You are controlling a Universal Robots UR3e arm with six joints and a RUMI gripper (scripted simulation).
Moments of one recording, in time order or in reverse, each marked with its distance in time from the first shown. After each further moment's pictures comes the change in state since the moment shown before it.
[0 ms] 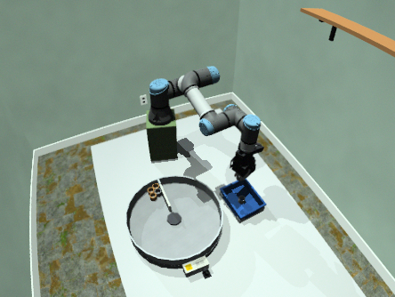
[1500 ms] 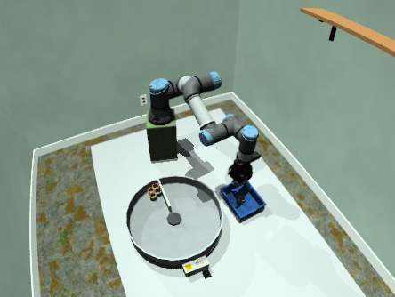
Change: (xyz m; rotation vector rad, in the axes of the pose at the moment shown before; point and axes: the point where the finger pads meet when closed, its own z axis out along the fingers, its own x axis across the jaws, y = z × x) arm -0.009 -0.002 0.053 0.006 -0.028 0.000
